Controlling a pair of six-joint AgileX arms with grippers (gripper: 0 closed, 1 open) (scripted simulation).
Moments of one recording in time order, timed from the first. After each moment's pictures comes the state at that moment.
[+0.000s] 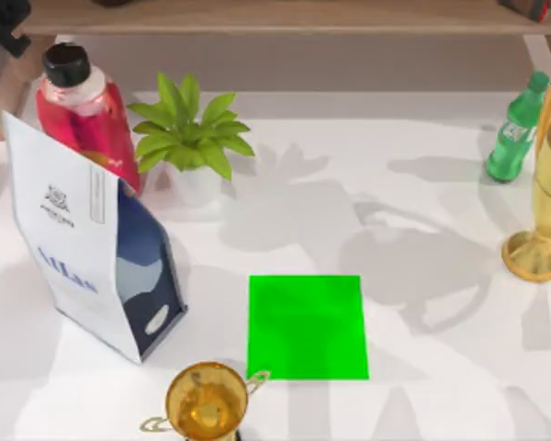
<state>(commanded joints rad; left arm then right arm) -0.12 1.68 1.76 -1.03 -0.09 0.70 0.00 0.00 0.00 0.00 0.00 0.00</state>
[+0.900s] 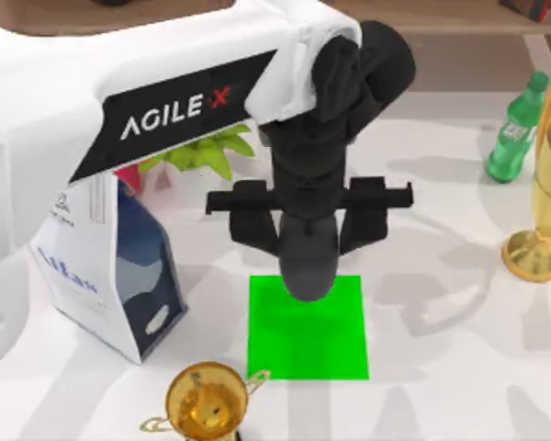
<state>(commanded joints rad) -0.79 2.12 1.79 -1.16 -0.01 -0.74 0.00 0.00 0.00 0.00 0.00 0.00</state>
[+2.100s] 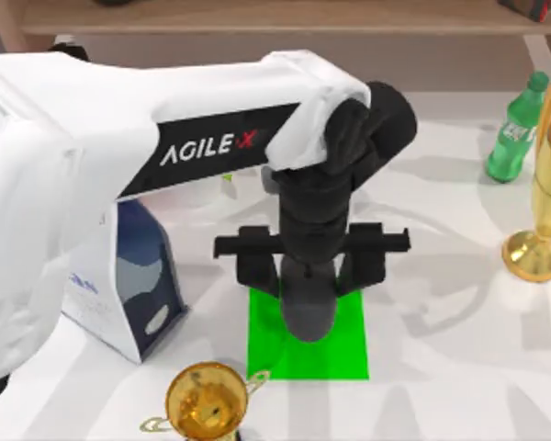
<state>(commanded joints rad) -0.81 2.18 1.69 -1.07 0.00 -0.79 0.00 0.00 0.00 0.00 0.00 0.00</state>
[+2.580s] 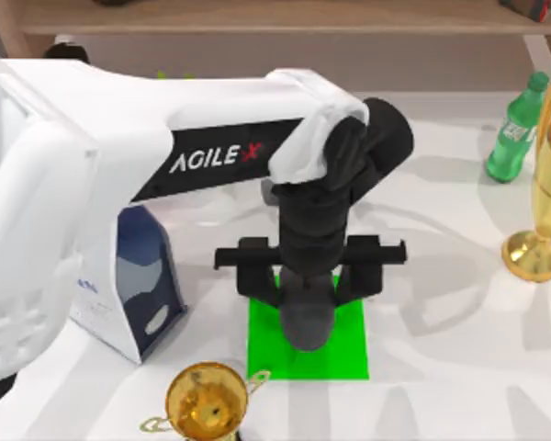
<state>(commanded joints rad) -0.81 2.20 1.65 -1.02 0.01 -0.79 0.00 0.00 0.00 0.00 0.00 0.00</state>
